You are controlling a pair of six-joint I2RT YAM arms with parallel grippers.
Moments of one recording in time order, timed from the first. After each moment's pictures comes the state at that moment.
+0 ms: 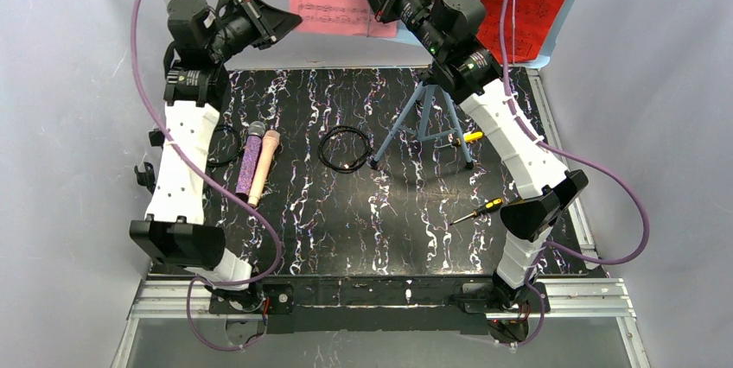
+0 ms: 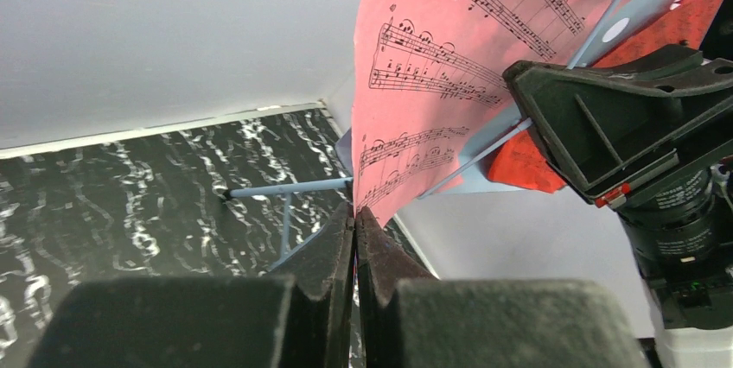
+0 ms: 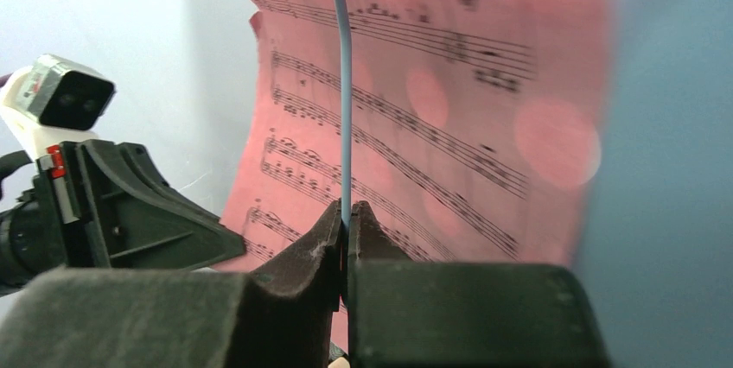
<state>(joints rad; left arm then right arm) -0.08 1.54 1.87 -0.29 0.63 -0.67 0.65 1.81 2.21 -0.11 -0.04 0.34</state>
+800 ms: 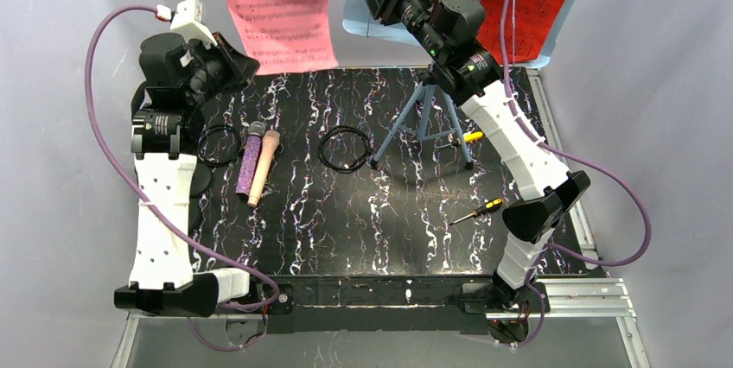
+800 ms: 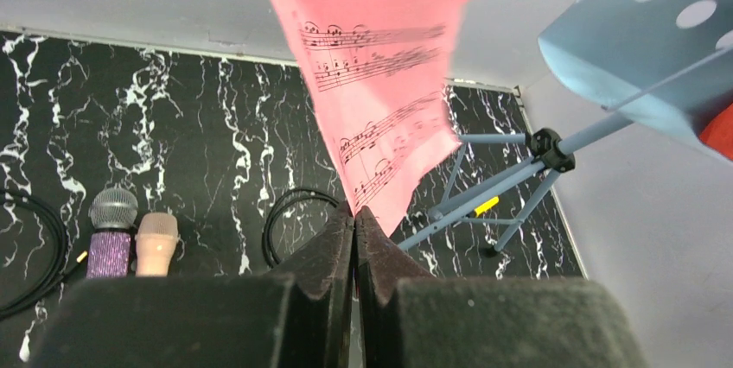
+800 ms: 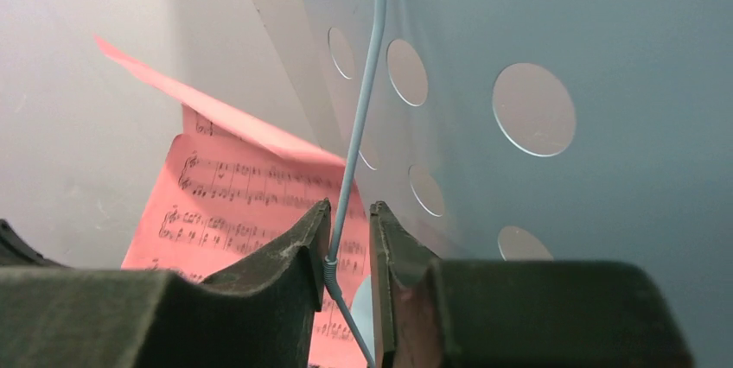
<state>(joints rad) -0.02 1.26 1.75 -0.70 0.29 -0.38 0.65 1.79 2.18 -0.11 -0.02 0.34</state>
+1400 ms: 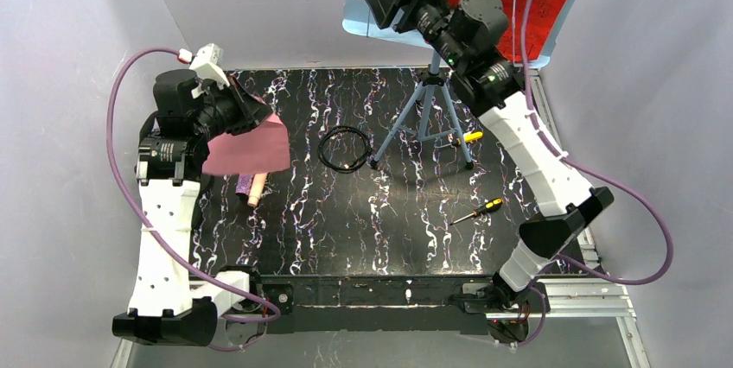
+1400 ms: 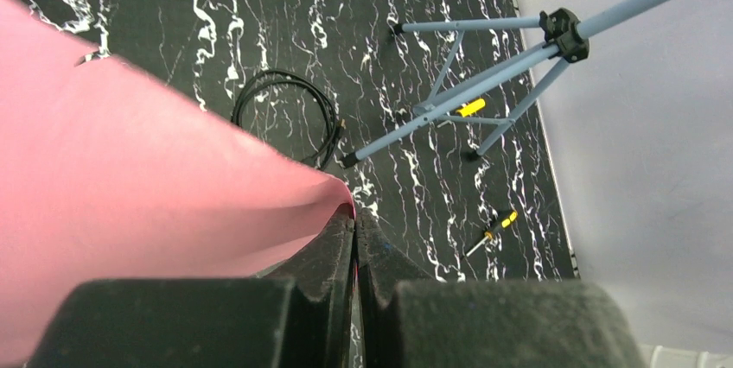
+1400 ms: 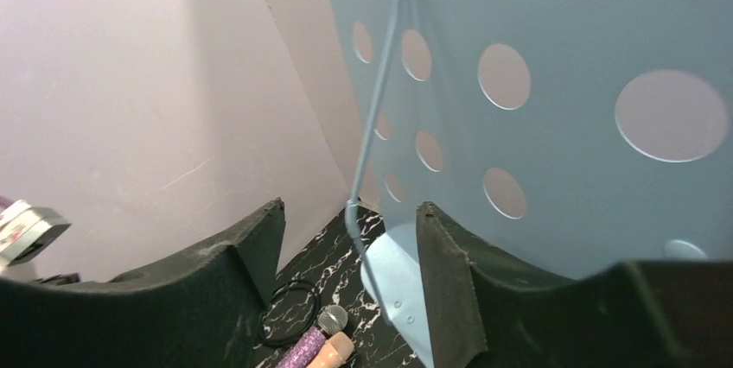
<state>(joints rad) -0.02 1.10 1.51 -0.84 0.38 -0.41 0.65 1.67 2.06 -0.12 -0.04 0.34</state>
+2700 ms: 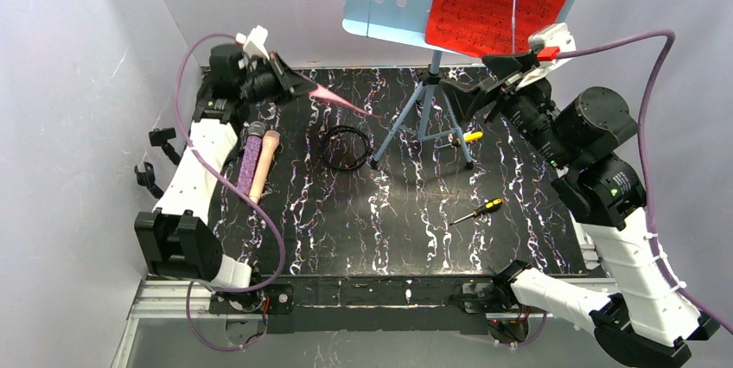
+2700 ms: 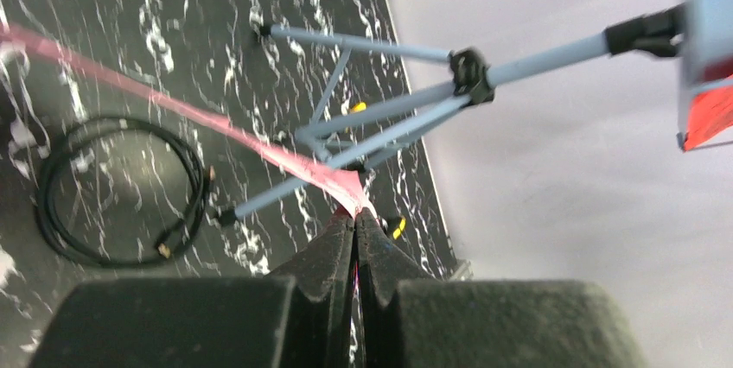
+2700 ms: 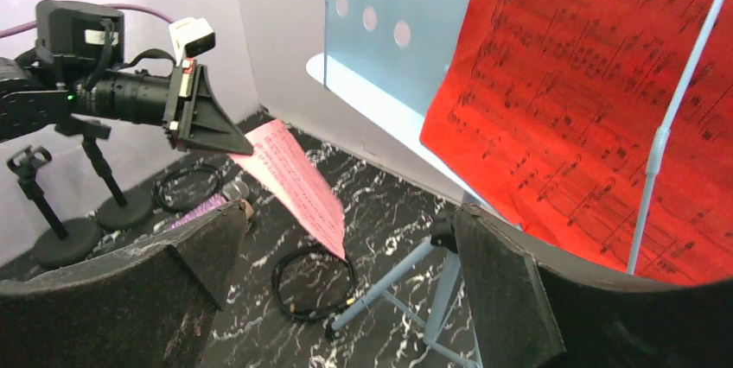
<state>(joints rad) -0.10 1.49 1.50 -0.35 0.66 -0.69 0.65 0.97 1.55 -0.39 -0.01 0.00</state>
